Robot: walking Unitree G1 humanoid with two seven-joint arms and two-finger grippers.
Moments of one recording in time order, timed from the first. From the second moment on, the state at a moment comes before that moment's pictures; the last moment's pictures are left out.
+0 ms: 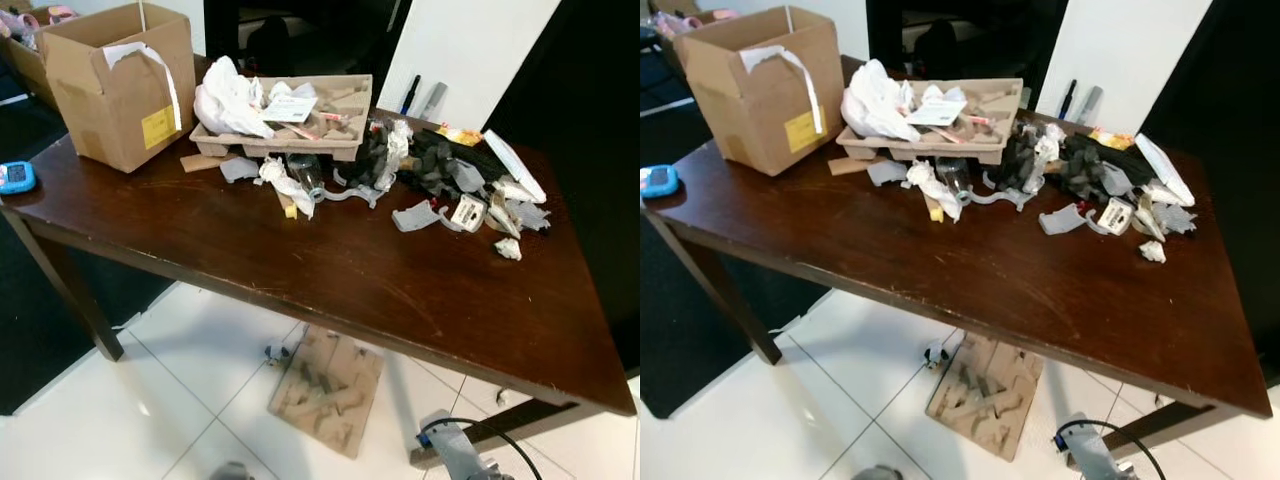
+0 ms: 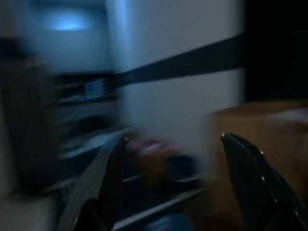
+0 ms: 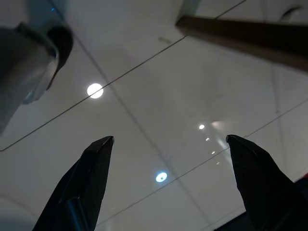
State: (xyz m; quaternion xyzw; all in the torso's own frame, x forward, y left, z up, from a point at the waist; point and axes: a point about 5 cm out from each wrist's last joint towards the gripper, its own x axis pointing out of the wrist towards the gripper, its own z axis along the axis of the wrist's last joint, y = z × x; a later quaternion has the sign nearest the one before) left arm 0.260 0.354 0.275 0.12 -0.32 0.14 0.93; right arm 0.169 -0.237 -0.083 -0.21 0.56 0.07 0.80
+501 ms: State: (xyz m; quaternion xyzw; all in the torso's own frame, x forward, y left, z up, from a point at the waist) left arm 0.317 0.269 0.258 0.07 -0.24 -0.03 0.97; right arm 0.146 -0.241 -0.091 -0.20 0.59 0.06 0.78
